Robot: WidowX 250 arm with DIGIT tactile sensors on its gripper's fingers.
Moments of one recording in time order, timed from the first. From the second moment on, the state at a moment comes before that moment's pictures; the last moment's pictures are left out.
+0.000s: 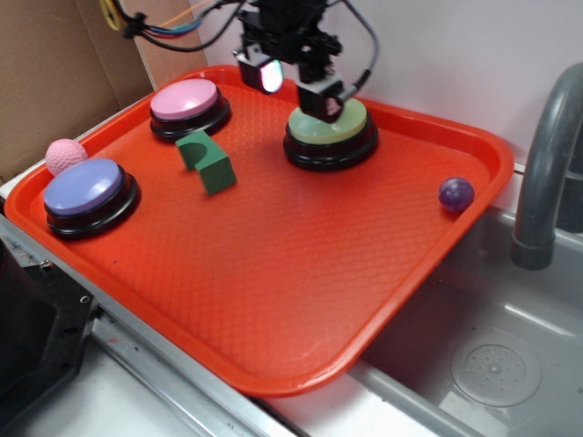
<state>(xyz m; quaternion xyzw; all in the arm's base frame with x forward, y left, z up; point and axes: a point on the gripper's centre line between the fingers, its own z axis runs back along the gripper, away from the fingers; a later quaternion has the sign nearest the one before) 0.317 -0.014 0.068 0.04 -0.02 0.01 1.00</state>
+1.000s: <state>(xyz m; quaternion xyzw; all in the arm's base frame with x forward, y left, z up) 0.302 -0.003 0.083 0.04 -0.01 0.02 1.00</state>
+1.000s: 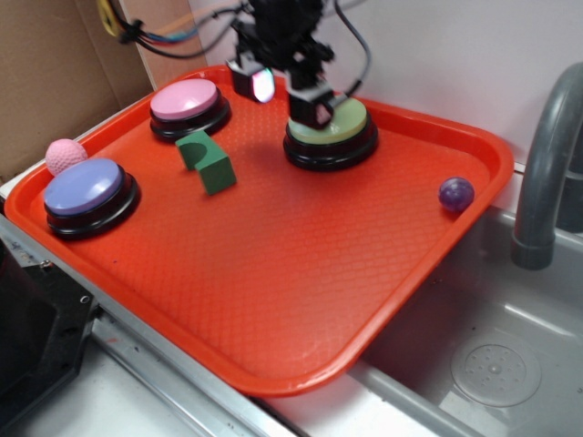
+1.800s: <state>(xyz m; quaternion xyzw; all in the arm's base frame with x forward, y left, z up) 0.264 -0.001 0.142 0.04 -0.06 -0.03 1.00</state>
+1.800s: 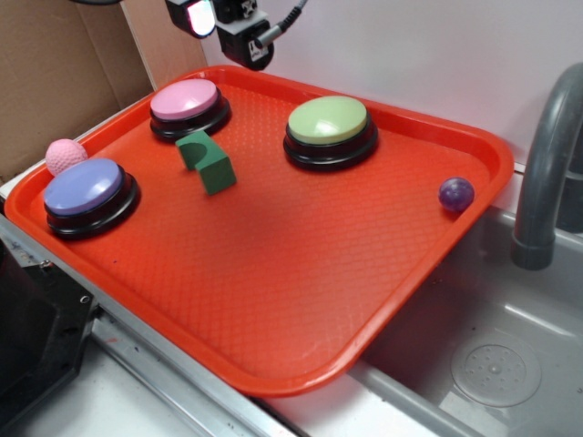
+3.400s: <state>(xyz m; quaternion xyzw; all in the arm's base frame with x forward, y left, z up) 0.228 0.005 0.156 0.02 -0.06 0.00 1.00</state>
